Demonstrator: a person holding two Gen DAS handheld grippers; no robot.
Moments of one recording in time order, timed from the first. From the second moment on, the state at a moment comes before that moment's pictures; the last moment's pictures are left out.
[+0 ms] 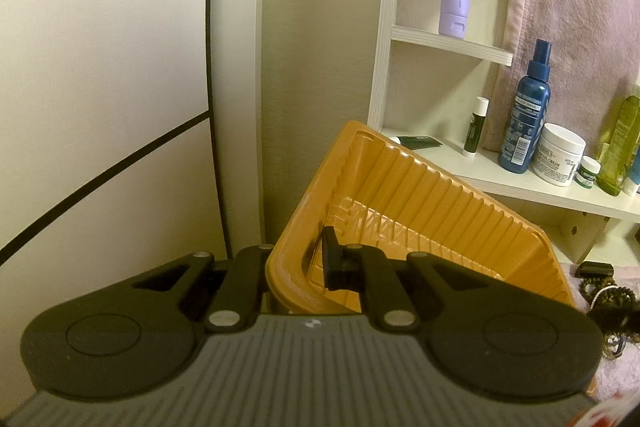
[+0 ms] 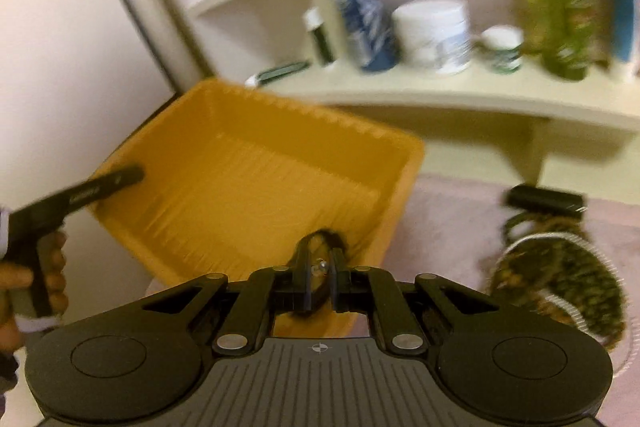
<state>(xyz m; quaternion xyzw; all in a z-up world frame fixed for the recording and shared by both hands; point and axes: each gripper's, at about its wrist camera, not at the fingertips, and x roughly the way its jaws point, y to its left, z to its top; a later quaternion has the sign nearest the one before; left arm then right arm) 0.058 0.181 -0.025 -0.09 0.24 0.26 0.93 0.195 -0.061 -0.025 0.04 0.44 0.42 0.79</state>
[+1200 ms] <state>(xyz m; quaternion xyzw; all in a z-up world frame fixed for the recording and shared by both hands) 0.060 0.182 -0.026 -0.09 0.24 0.26 0.93 0.225 -0.176 -0.039 0.13 0.45 0.27 0.84</state>
